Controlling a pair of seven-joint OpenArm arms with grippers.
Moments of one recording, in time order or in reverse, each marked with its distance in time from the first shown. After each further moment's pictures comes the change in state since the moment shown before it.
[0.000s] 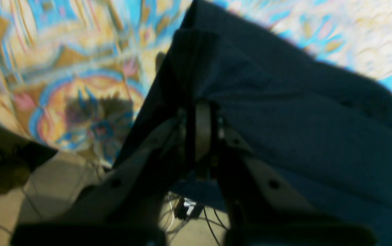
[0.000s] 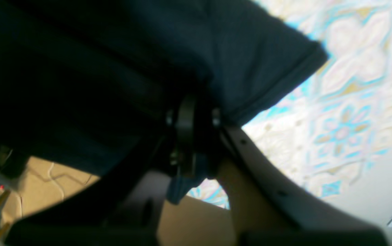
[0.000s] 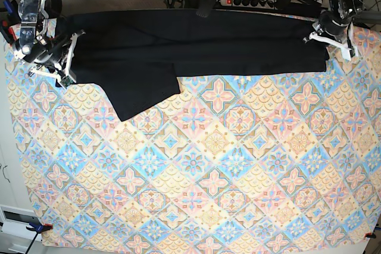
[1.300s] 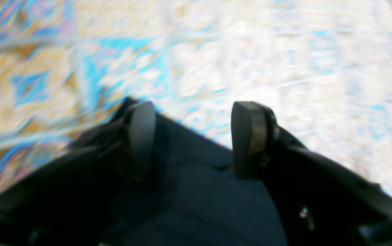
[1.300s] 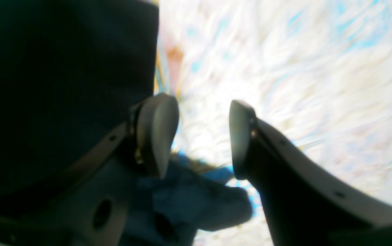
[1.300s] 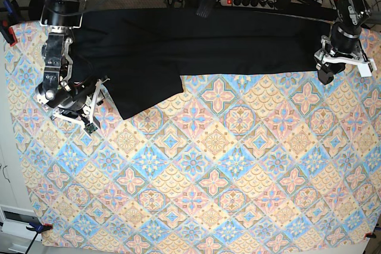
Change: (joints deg) left arm -1.2 4.6 -7.3 15.4 -11.5 0.7 -0.5; right arm 21.1 -9.5 -5.2 -9.5 -7.6 0.0 -0.4
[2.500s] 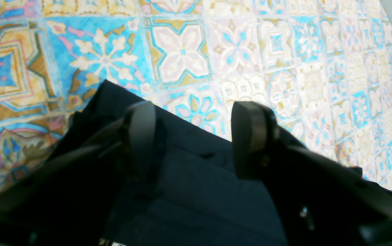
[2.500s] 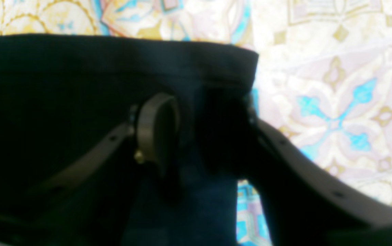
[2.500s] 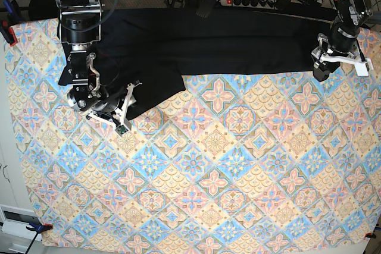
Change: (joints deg) left arm -0.2 0.0 -0.2 0.0 -2.3 0.2 4.5; right arm 5.5 -4.8 -10.0 -21.6 -1.4 -2.9 15.0
